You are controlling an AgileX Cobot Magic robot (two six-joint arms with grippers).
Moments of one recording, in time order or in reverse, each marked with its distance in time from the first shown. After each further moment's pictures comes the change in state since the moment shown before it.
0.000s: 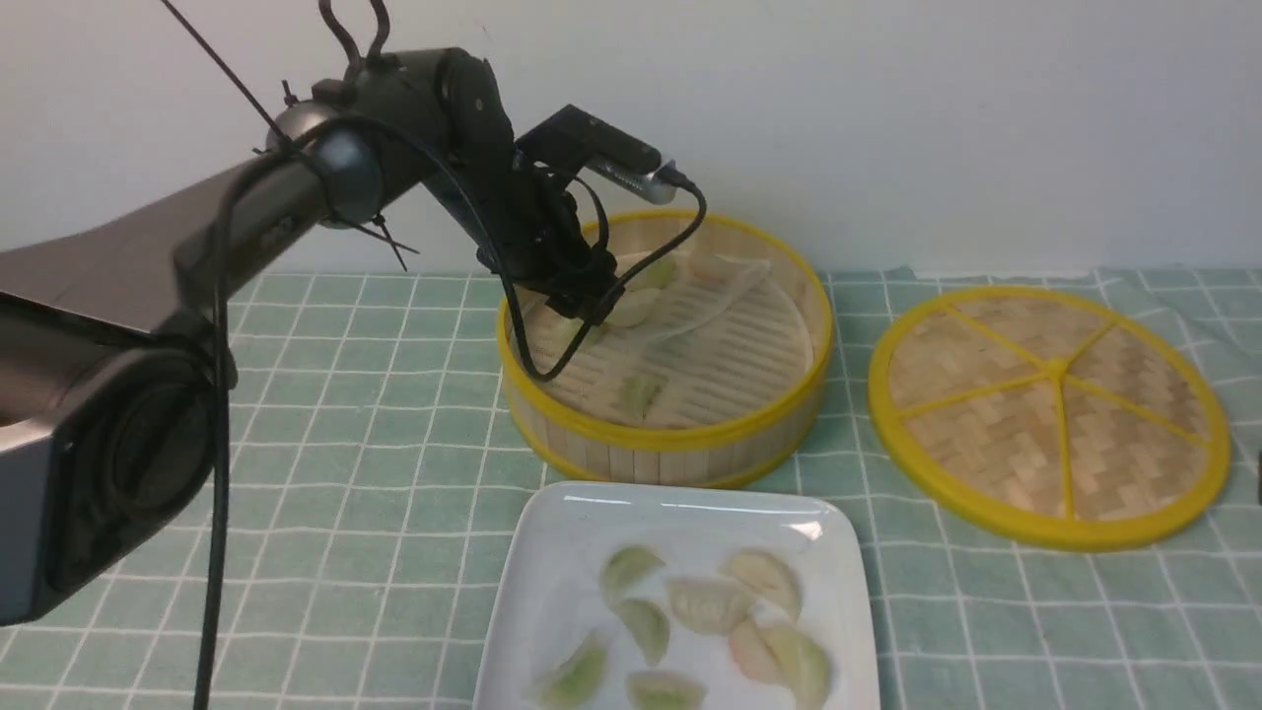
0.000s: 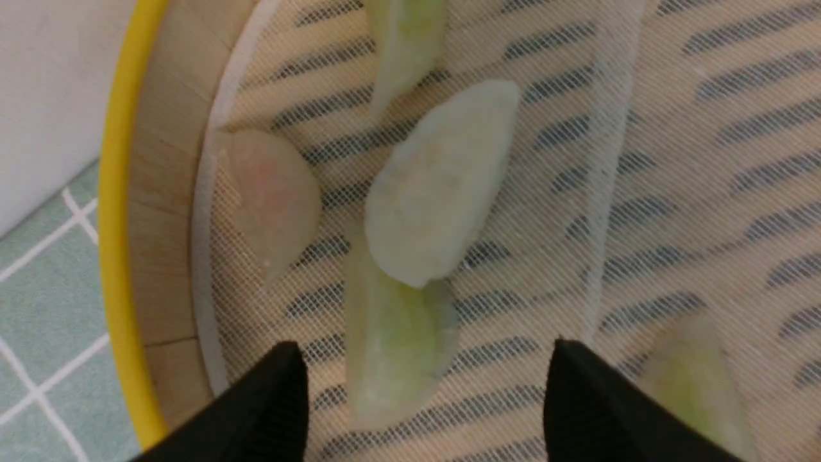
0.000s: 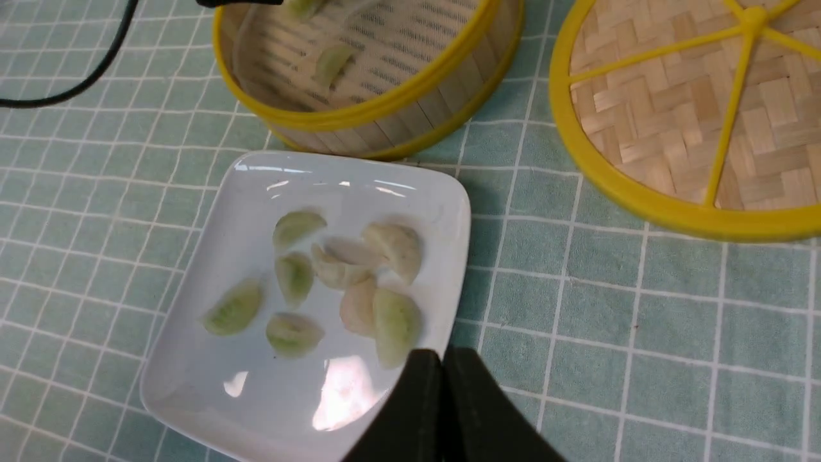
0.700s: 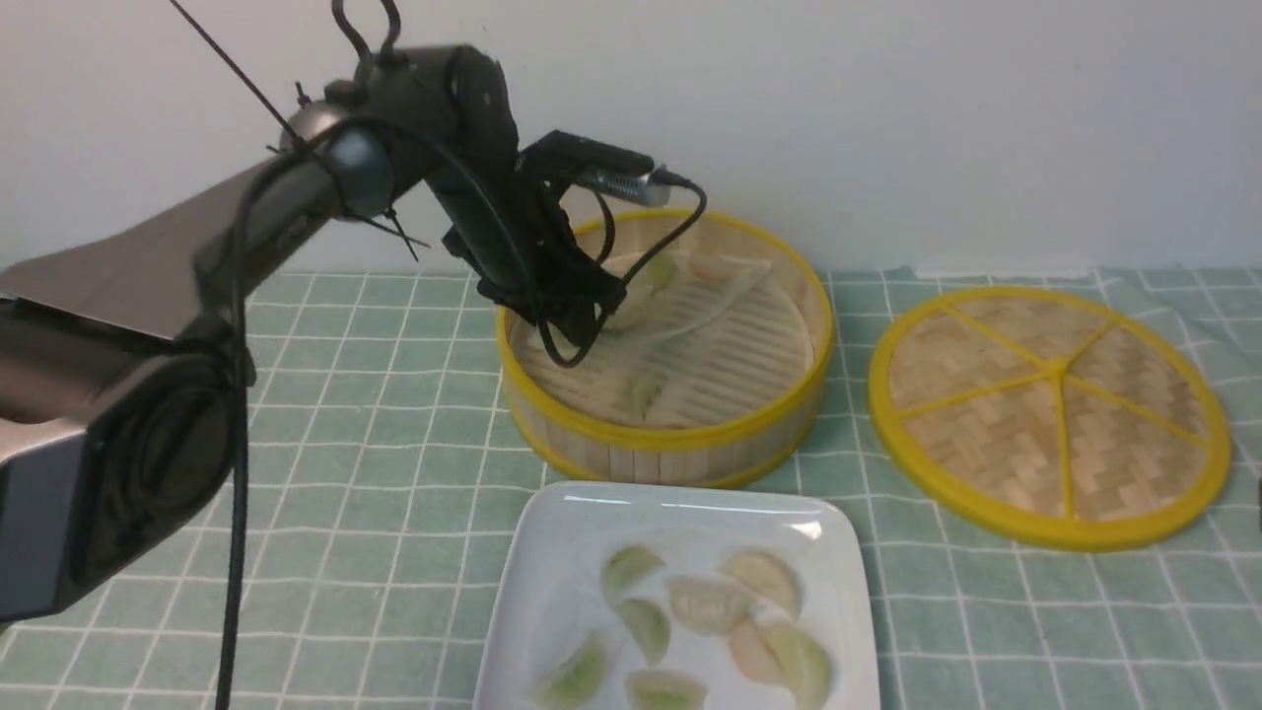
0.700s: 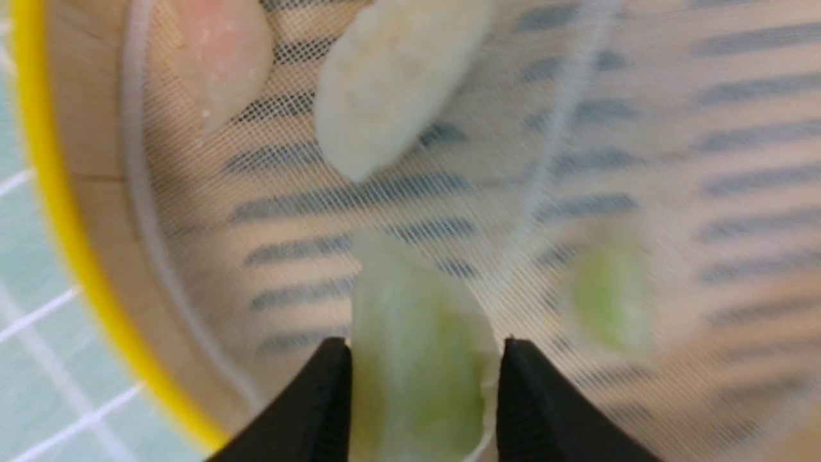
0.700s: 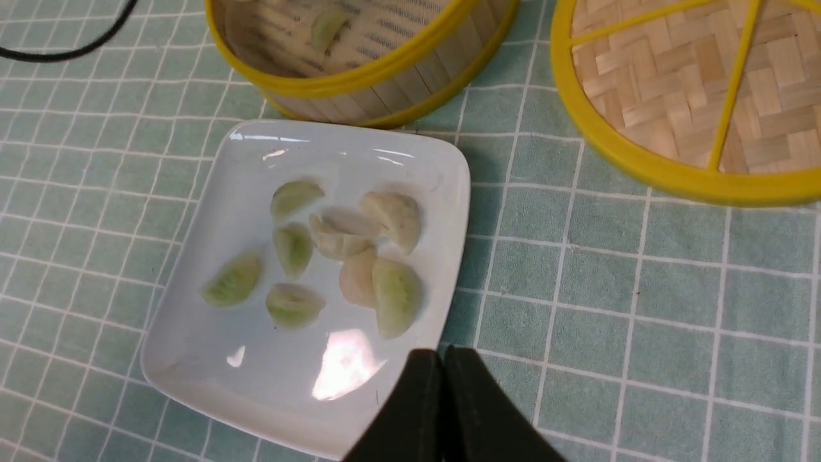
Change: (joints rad) right arm 0.000 0.000 0.000 -0.007 0.042 0.012; left arm 0.000 -0.010 -0.116 0.017 0.293 -0.165
